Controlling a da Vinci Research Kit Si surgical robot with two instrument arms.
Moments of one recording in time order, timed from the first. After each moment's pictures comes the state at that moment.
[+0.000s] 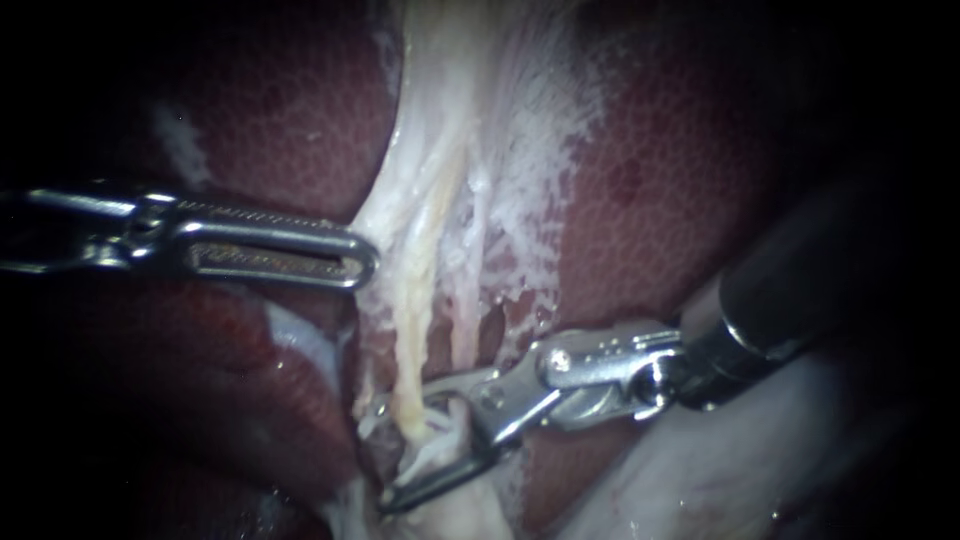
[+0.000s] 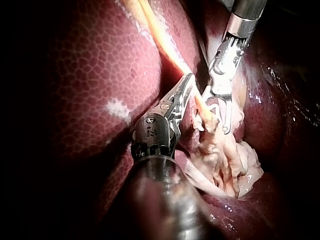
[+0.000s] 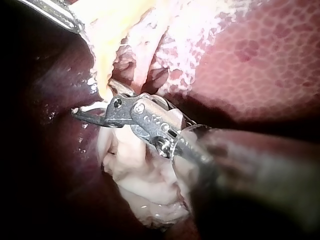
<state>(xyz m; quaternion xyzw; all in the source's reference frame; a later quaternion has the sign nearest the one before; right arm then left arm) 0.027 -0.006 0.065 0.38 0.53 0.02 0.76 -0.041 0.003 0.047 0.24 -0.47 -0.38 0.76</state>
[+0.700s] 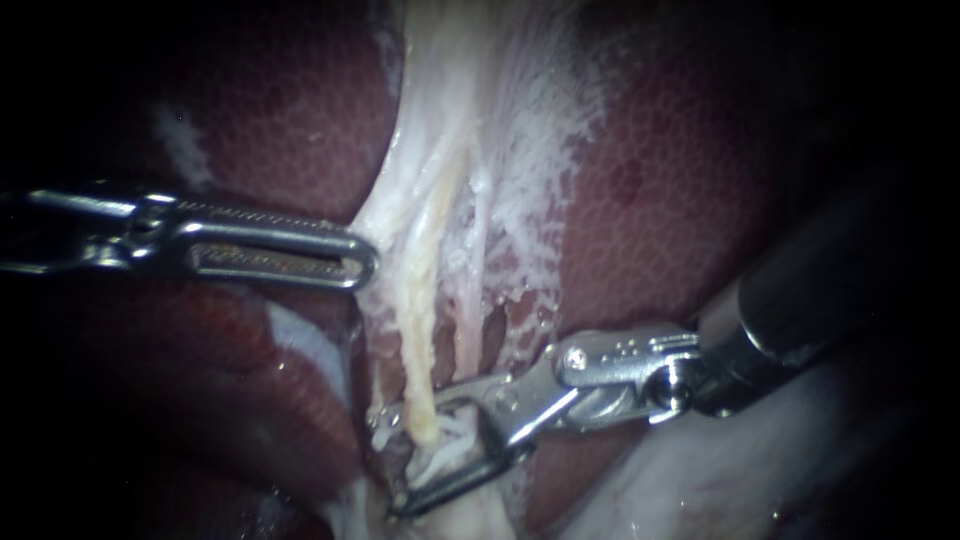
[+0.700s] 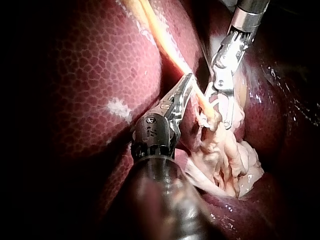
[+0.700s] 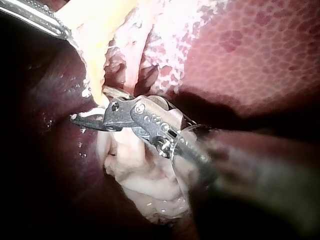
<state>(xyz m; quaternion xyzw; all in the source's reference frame) 0.025 -0.005 0.065 0.41 0.51 0.05 0.75 -0.041 0.003 0.047 0.24 -0.47 -0.38 0.76</state>
